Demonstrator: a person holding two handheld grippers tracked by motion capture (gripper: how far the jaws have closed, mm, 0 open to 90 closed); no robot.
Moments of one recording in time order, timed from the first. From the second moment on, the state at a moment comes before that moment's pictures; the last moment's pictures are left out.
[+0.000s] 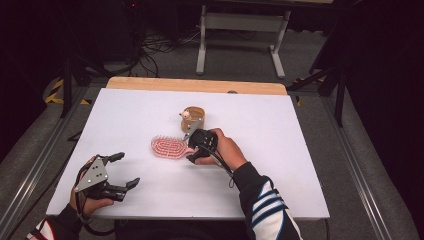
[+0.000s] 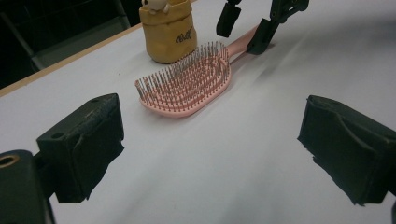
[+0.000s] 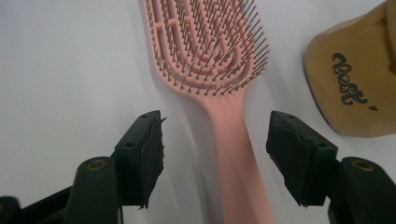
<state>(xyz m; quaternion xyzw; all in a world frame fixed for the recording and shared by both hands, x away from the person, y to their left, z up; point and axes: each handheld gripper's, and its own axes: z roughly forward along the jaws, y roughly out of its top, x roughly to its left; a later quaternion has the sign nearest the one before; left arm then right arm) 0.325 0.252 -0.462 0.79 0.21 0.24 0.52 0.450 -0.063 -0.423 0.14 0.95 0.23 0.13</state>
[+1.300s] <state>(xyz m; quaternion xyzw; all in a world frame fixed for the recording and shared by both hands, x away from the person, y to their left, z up) 0.325 0.254 -0.463 0.79 0.22 0.24 0.52 0.470 -0.050 -0.437 0.11 0.97 0.18 0.11</state>
